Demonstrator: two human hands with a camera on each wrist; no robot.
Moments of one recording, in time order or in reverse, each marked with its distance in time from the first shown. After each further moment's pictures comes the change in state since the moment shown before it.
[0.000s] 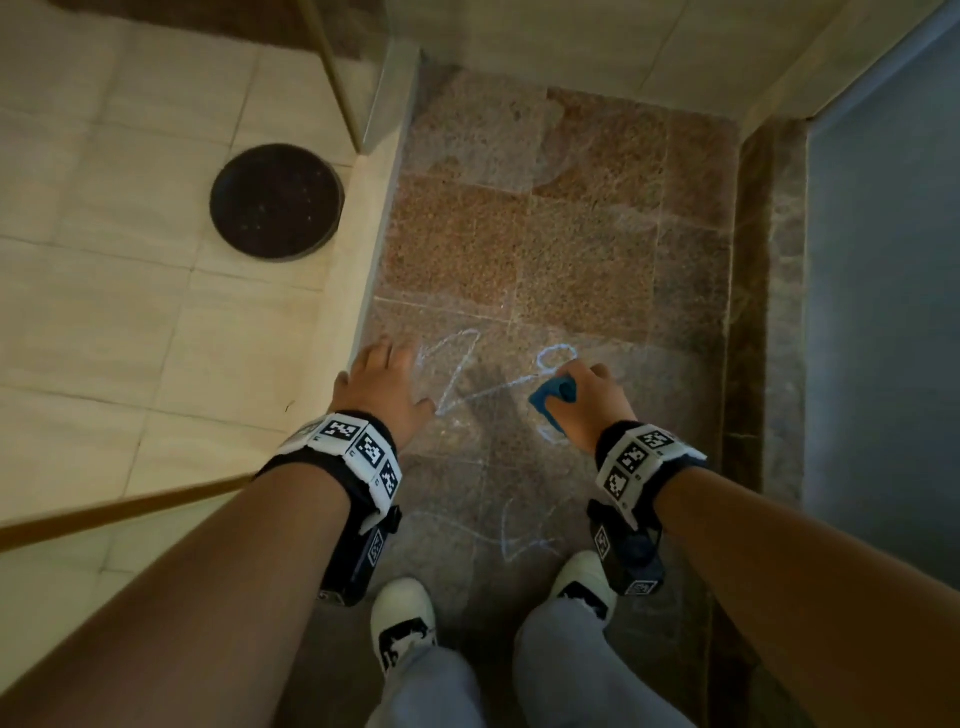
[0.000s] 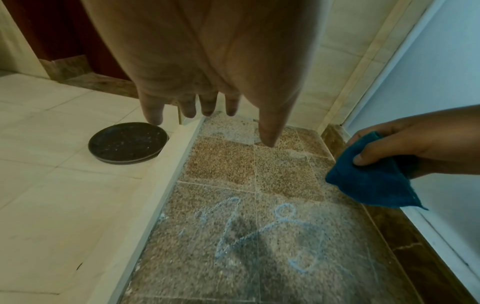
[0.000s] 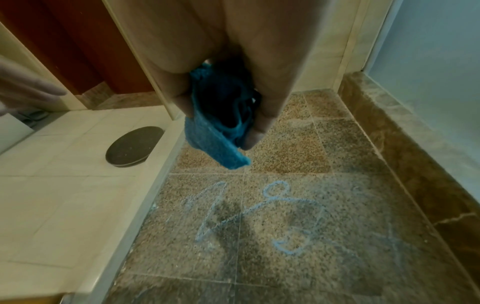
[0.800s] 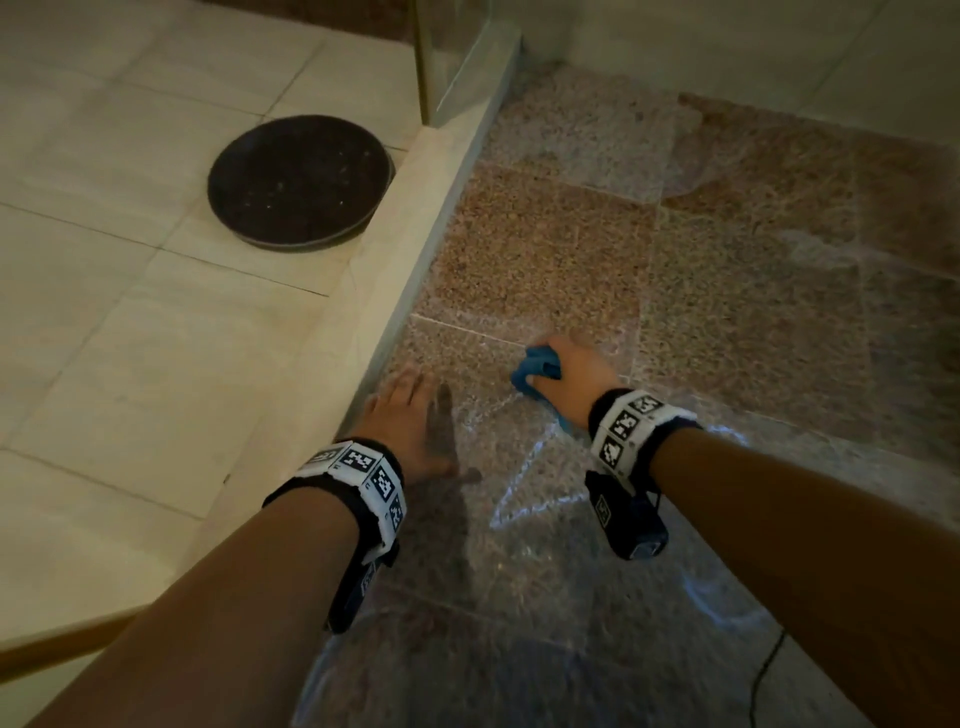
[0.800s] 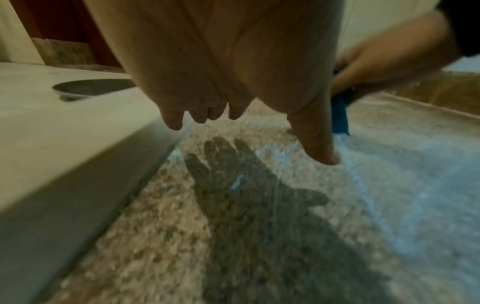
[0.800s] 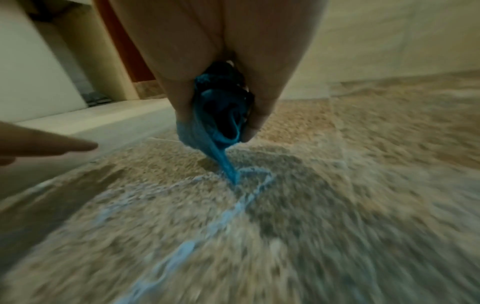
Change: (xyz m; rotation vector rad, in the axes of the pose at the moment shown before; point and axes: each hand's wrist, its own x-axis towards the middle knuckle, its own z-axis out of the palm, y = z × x) left_hand 0.308 -0.135 0.185 0.073 0.112 0.053; right_hand 0.339 -0.014 0.186 -0.173 0.117 -0.430
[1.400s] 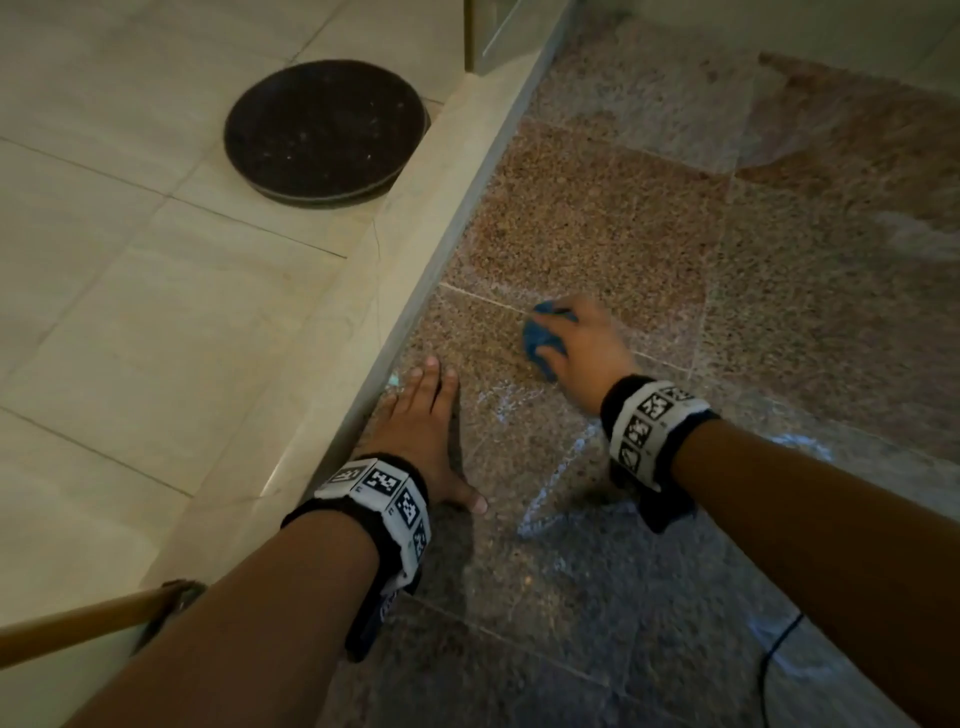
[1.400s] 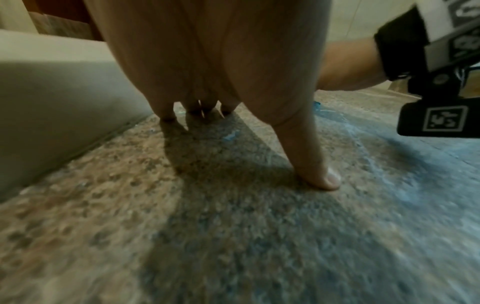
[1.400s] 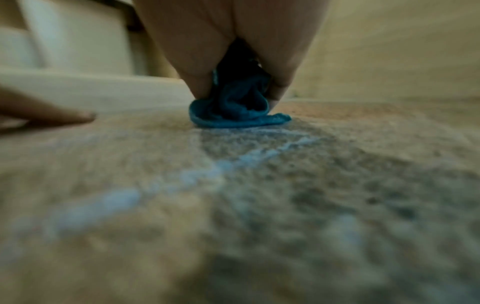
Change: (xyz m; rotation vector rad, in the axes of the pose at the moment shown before) left_hand 0.021 -0.014 0.048 -0.017 -0.039 -0.035; right_hand 0.043 0.006 0.041 -0.183 0.086 -0.260
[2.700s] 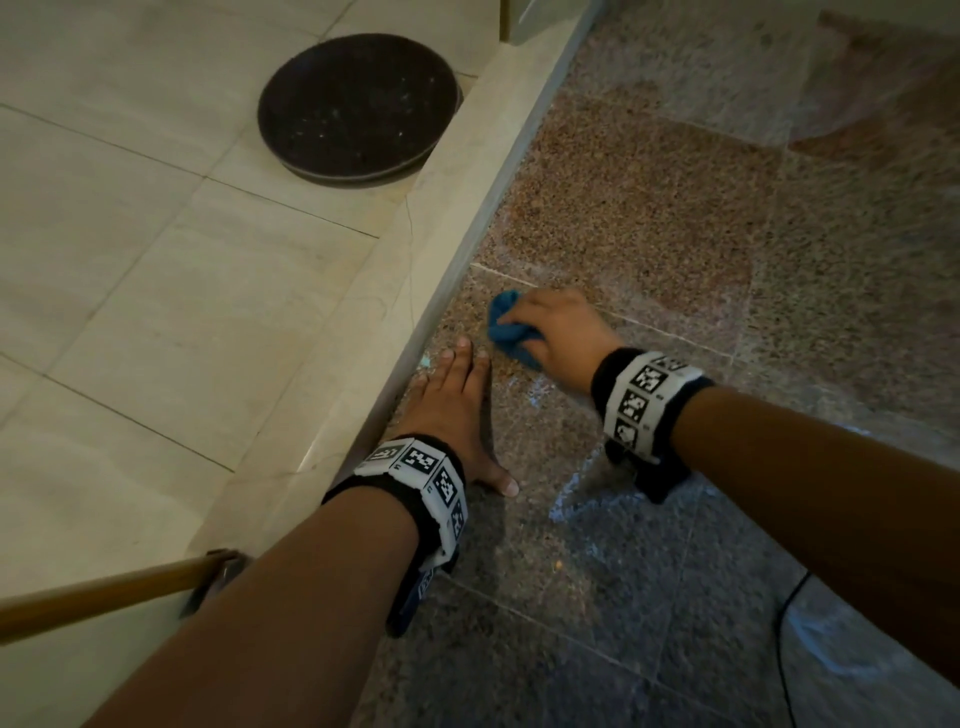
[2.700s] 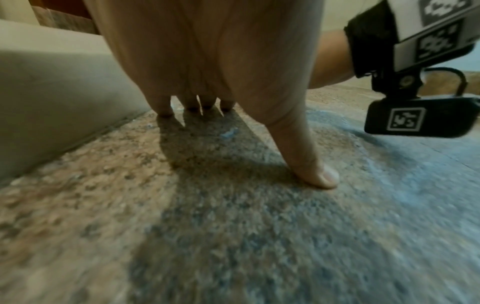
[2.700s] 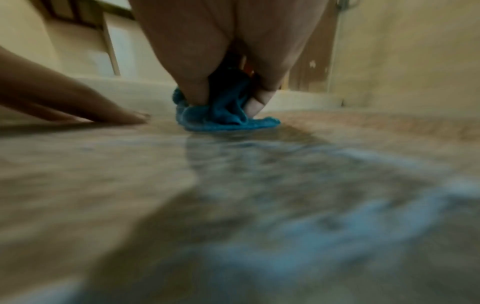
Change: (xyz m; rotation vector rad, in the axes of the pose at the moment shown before) left_hand -0.004 0.005 -0.006 0.009 0.005 -0.015; right_hand 0.030 -0.026 0.027 -0.110 -0.016 -0.347
